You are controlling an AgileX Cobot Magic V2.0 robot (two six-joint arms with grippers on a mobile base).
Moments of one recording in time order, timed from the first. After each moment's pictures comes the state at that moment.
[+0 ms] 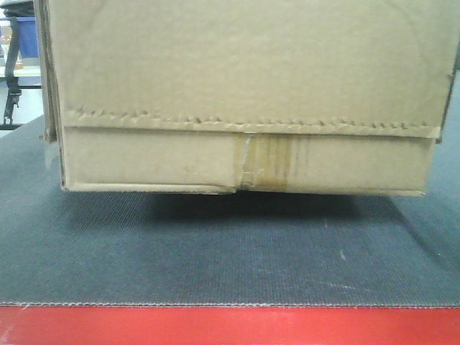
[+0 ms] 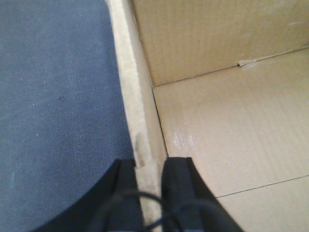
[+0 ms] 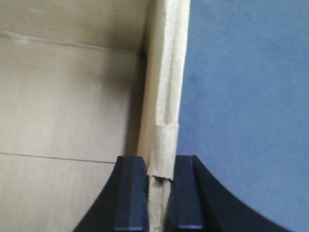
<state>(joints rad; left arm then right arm) -0.41 1.84 -1.88 0.35 1.09 -0.31 0.34 1.71 -1.74 -0.10 1.11 0.15</state>
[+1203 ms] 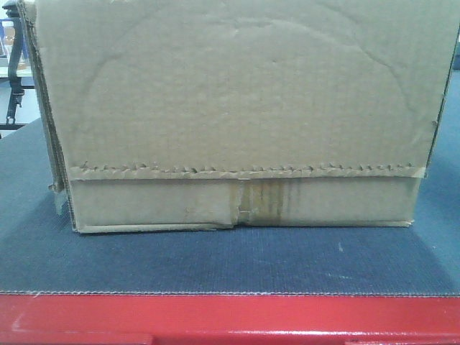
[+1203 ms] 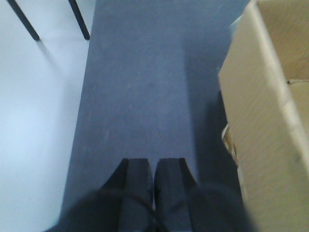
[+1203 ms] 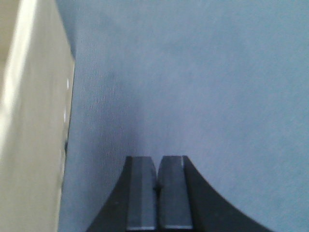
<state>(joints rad) -0.13 1.23 -1.30 0.24 0.85 -0.24 0.13 1.23 -1.23 -0.11 0.88 0.11</state>
